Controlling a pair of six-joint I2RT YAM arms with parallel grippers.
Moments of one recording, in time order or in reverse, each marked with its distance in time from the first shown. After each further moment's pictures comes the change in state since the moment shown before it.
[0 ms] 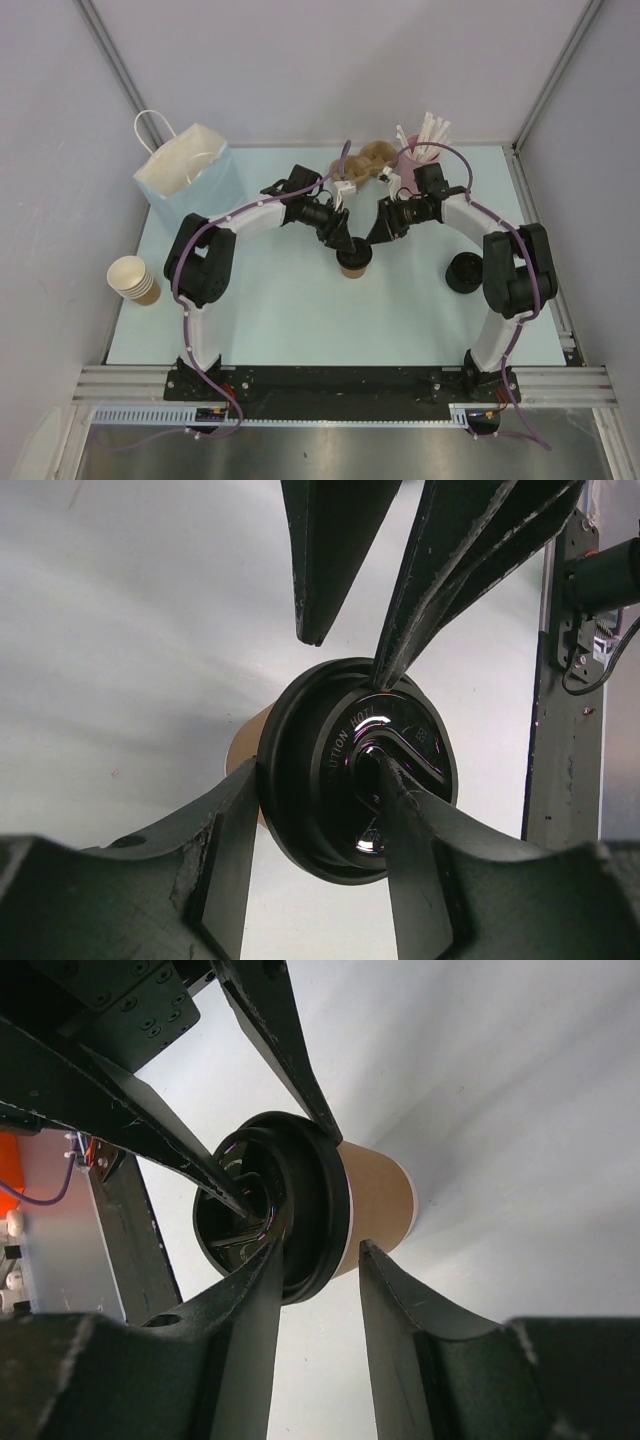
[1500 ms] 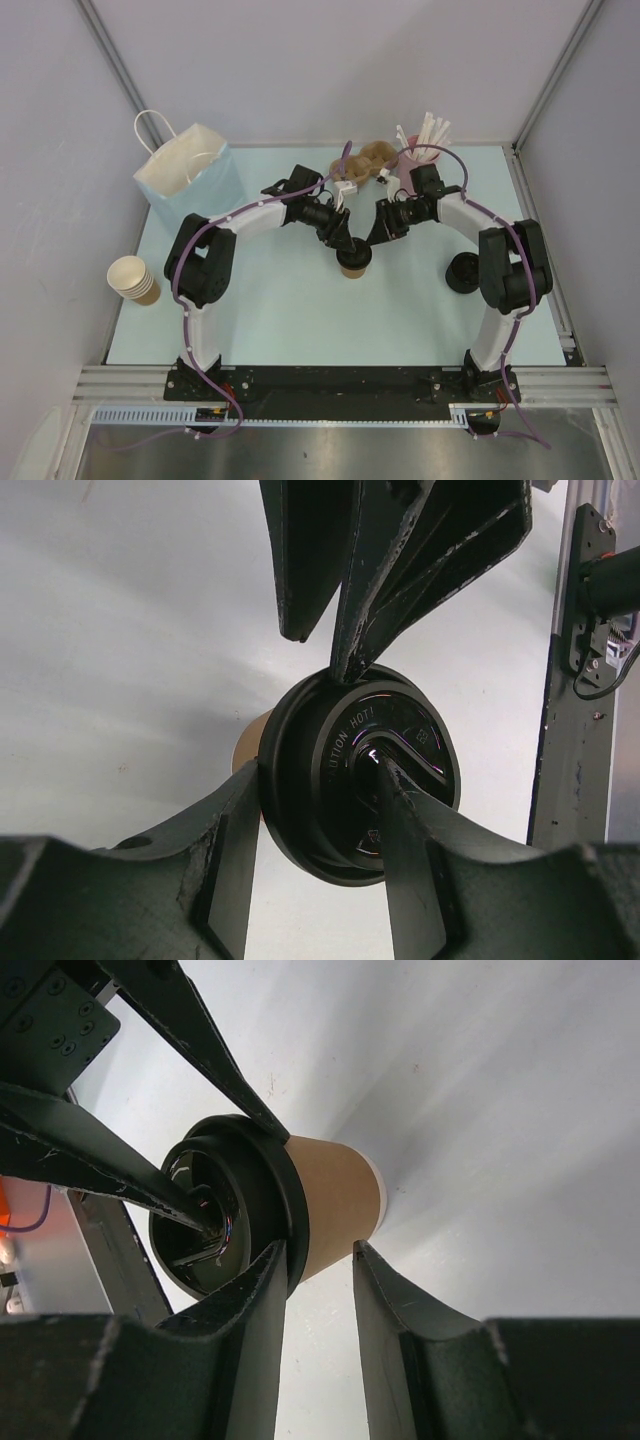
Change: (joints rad) left arm -0.005 0.000 0.005 -0.009 -0.036 -0.006; right arm 0.017 0.045 0.018 -0.010 0.105 0.059
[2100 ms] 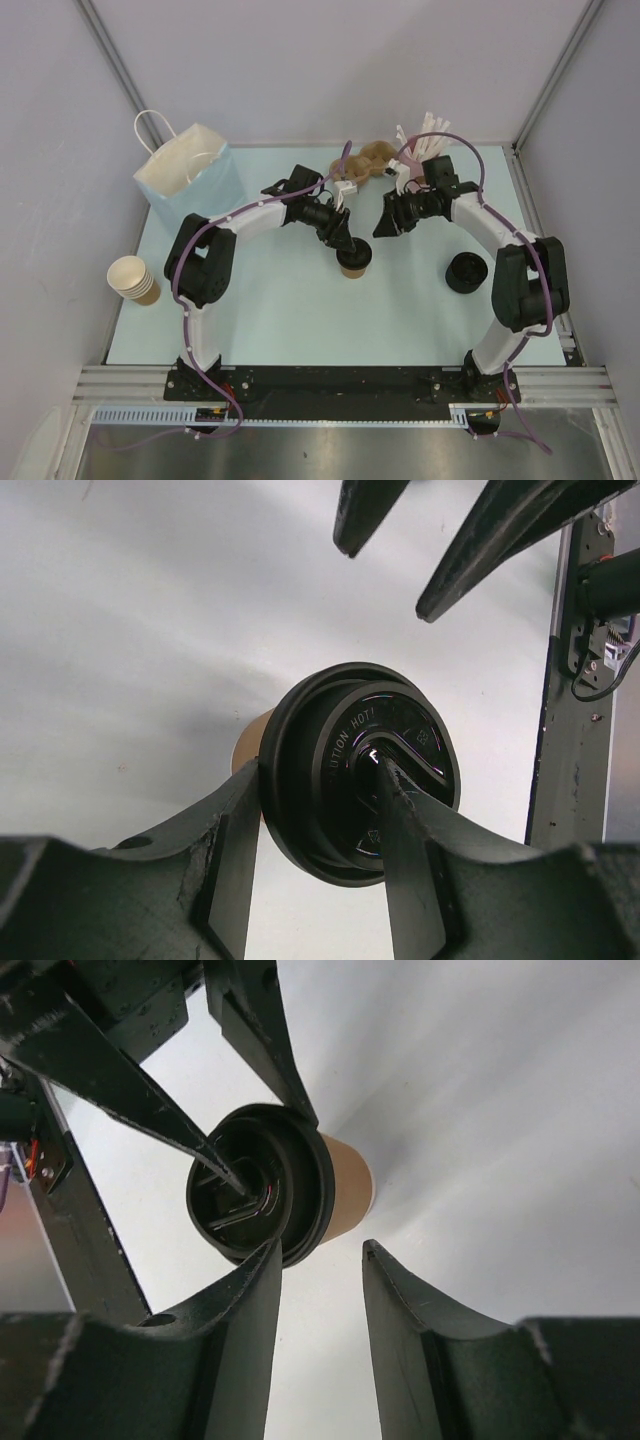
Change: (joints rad) left arm 0.000 0.000 0.000 0.002 -0.001 -0.008; right arm -0.022 -0.148 0.000 -0.045 0.035 -0.090
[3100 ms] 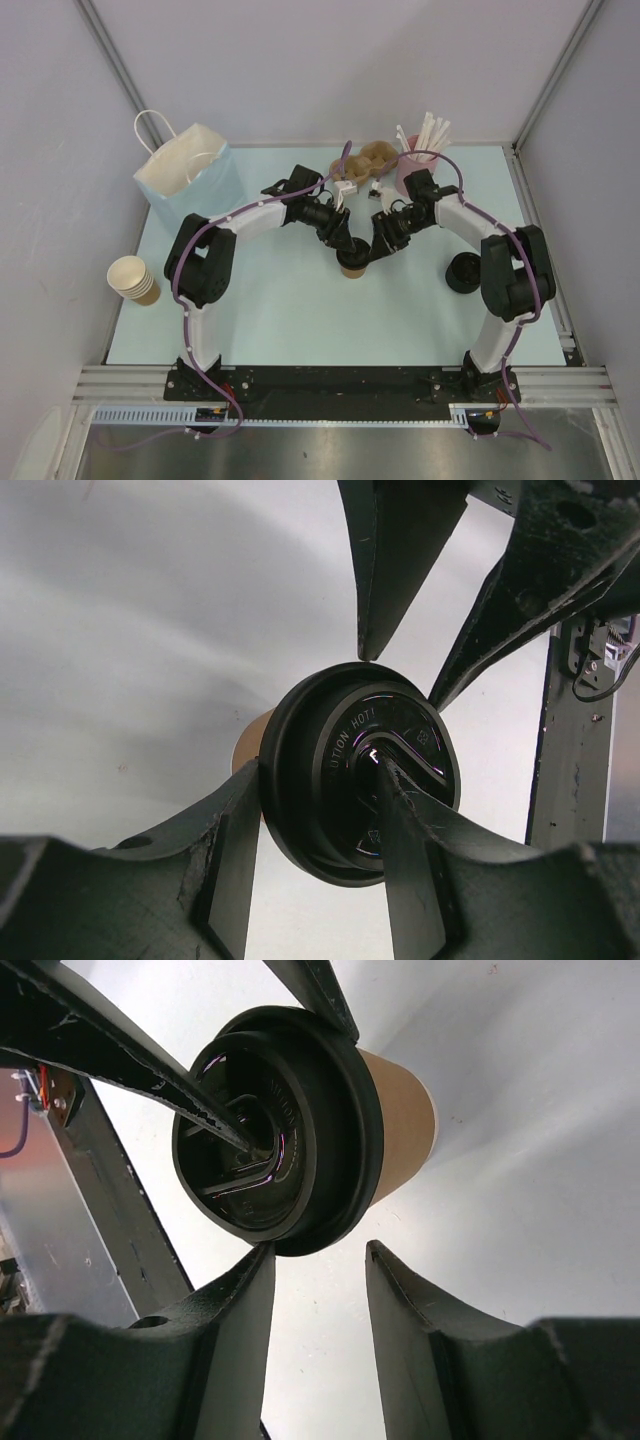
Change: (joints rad) left arm 0.000 0.000 -0.001 0.003 -0.001 -0.001; right arm 0.067 0.099 -0.001 -0.169 0.004 -0.064
